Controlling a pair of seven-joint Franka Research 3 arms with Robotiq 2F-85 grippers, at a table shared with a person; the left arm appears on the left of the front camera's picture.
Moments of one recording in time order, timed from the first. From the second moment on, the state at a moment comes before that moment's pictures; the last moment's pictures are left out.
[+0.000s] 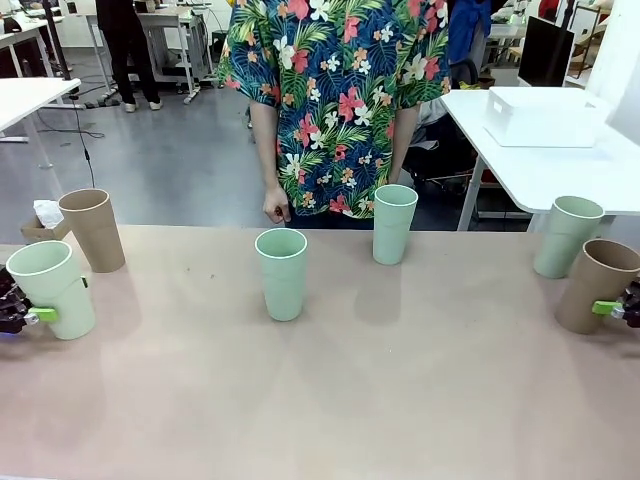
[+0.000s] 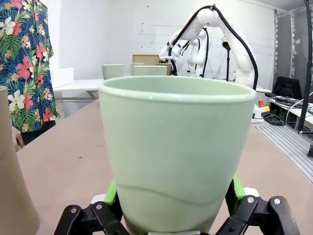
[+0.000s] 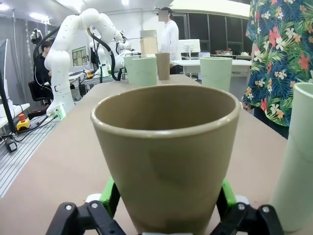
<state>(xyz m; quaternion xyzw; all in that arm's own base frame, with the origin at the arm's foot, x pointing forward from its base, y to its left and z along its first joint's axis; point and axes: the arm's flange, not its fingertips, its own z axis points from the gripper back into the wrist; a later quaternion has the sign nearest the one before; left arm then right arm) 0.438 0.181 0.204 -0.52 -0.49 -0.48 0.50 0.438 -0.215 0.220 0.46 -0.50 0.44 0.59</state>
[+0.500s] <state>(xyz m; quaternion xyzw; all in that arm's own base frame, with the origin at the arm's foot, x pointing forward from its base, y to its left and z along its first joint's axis) 0.438 0.179 0.205 -0.52 -0.49 -0.48 0.50 0.438 -0.210 0.222 0.47 -0.49 0.43 0.59</state>
